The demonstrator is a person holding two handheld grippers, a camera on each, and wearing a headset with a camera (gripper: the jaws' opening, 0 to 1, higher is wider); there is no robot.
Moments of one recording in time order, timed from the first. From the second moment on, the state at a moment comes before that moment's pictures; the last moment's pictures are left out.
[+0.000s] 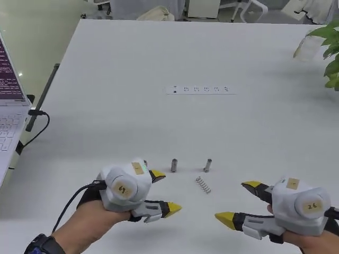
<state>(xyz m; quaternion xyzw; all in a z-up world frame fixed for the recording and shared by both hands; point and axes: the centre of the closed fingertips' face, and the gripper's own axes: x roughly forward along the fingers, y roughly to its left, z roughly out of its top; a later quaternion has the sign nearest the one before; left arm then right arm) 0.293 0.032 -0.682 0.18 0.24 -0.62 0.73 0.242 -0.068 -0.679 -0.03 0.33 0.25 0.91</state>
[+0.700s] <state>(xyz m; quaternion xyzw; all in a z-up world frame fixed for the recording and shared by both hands) 0.298 -0.013 -0.697 0.21 0.23 -0.65 0.70 0.236 -0.070 -0.677 -0.03 0.33 0.25 0.91</state>
